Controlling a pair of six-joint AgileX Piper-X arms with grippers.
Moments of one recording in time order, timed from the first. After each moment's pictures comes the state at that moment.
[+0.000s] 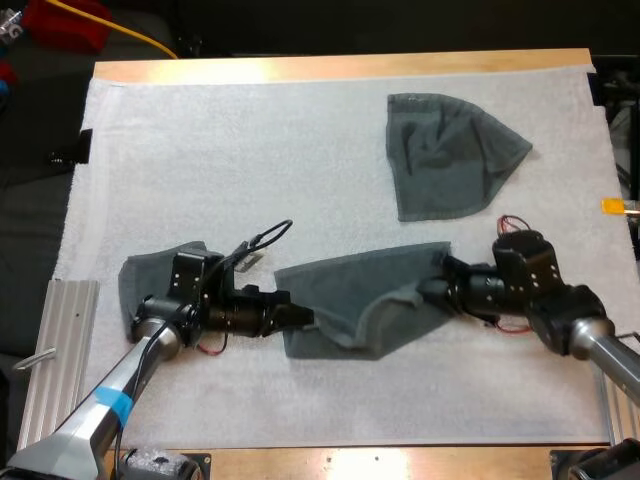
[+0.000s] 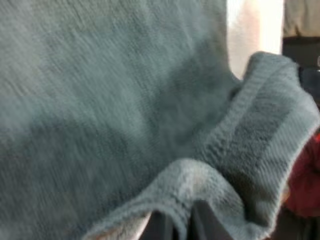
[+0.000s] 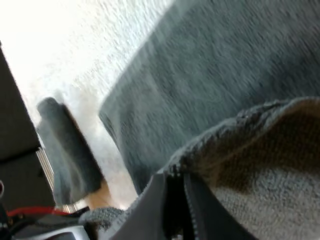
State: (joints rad) left arm -0.18 1.31 -0.50 0.36 0.95 -2.30; right arm 0.42 1.29 -0.57 0.20 -0.53 -0.75
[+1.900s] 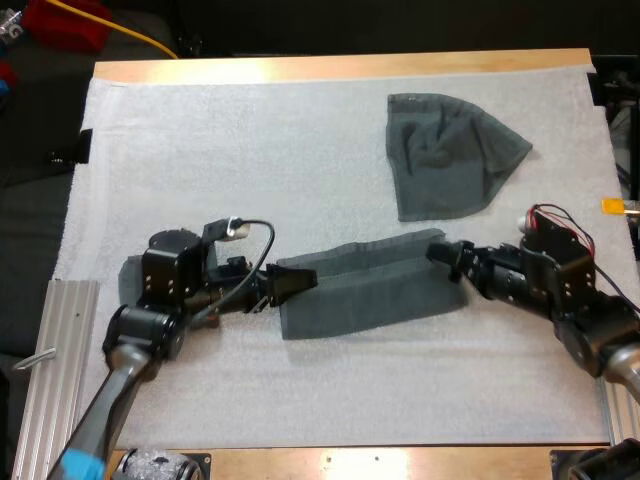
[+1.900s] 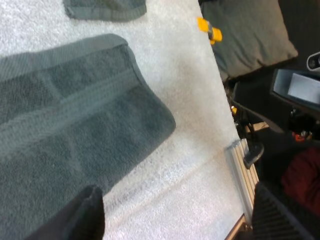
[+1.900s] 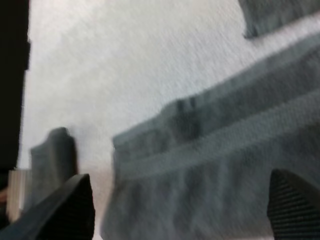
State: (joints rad) left arm -0.18 1.01 -0.57 0.37 0.89 -2.29; right arm 0.42 1.02 -0.61 0.36 -0.30 -1.07
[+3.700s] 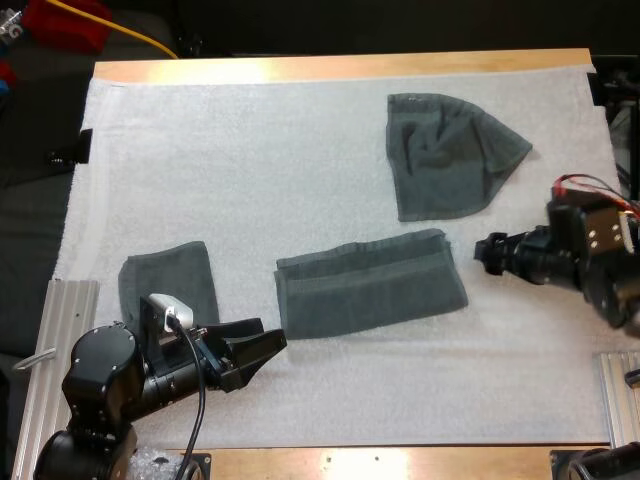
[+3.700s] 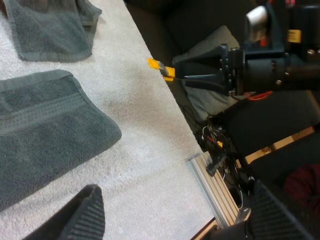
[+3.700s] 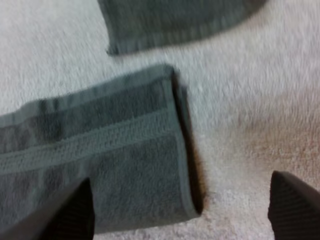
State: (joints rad) left arm -0.18 0.38 -0.57 0.71 0.82 -2.35; right arm 0.25 1.13 -0.87 0.82 -0.19 -1.50
